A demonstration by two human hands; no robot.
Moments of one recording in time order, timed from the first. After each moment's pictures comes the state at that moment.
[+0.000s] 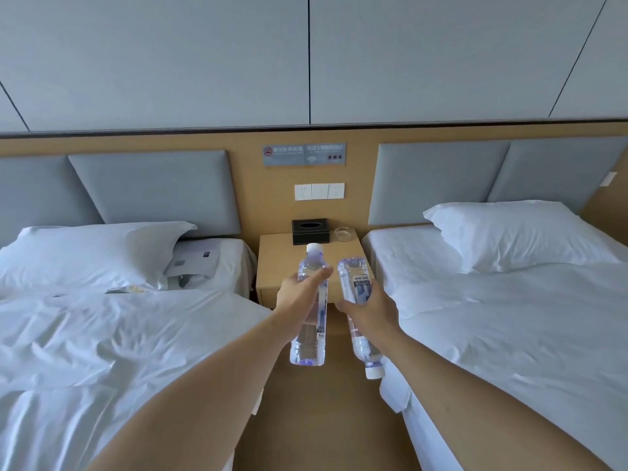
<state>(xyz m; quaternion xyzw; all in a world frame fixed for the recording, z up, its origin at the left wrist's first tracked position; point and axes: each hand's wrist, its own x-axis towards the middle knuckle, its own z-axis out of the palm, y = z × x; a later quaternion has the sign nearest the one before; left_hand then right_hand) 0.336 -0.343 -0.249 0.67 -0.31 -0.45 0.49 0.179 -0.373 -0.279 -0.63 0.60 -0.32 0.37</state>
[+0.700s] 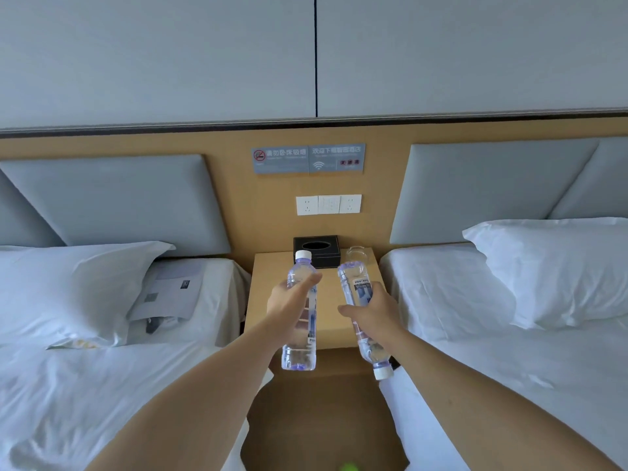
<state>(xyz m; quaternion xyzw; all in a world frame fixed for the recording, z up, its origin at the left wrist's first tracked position) 0.430 -0.647 -0.292 0.70 -0.23 -0.48 0.48 0.257 -0.700 -0.323 -0.64 0.61 -0.24 0.40</state>
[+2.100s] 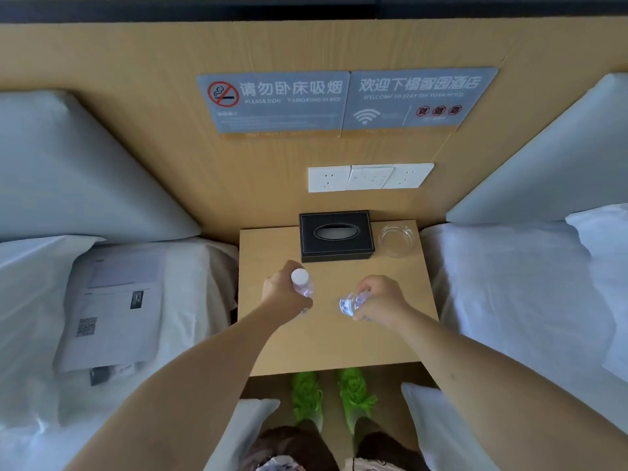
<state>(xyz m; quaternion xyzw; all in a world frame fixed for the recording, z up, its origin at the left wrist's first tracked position) 0.628 -0.971 -0.471 0.78 -0.36 -0.47 0.20 0.423 -1.035 -0.463 -0.61 0.64 0.09 0.47</state>
